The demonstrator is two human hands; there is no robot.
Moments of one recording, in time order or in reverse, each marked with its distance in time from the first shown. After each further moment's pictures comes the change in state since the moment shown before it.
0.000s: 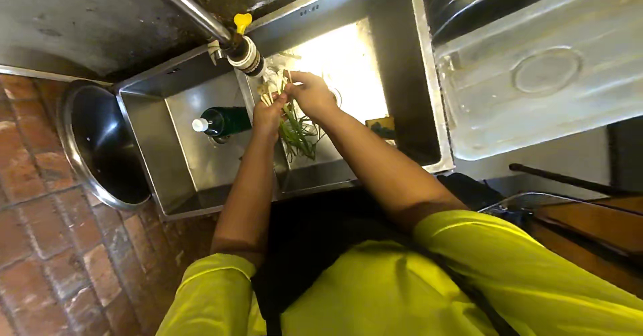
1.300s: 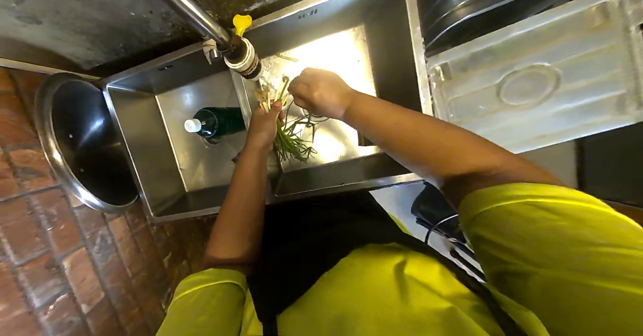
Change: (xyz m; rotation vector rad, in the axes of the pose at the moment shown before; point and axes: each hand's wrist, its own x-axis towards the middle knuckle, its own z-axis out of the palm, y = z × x) left_hand -0.020 0.006 -0.005 0.056 -0.057 -0.003; right_hand 0.028 0.017 -0.058 -1.004 -0.233 -1.063
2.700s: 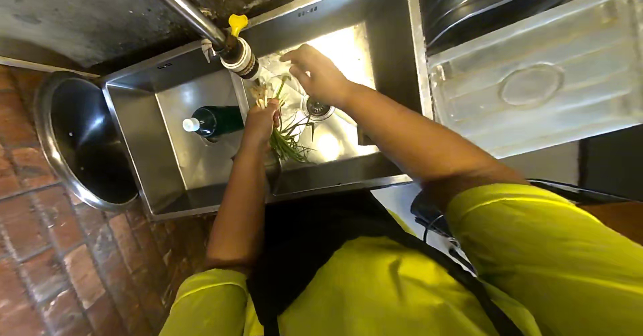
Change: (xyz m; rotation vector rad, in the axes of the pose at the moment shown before) left_hand -0.004 0.013 0.003 0.018 0.071 -0.073; right_hand 0.020 0.008 -0.013 0.455 0.061 0.396
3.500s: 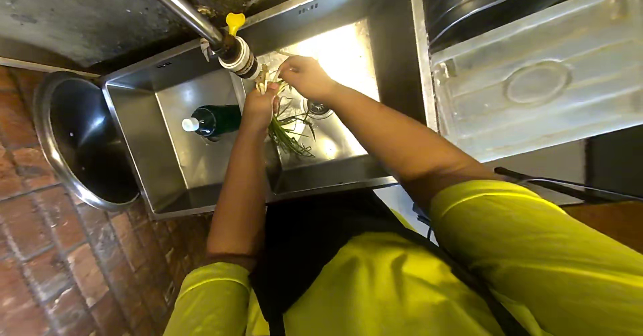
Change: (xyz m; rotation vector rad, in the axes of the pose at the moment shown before) left_hand 0.019 0.021 0.002 0.093 -0.038 0.111; right_hand 0.013 -0.011 0.018 0.345 -0.031 0.376
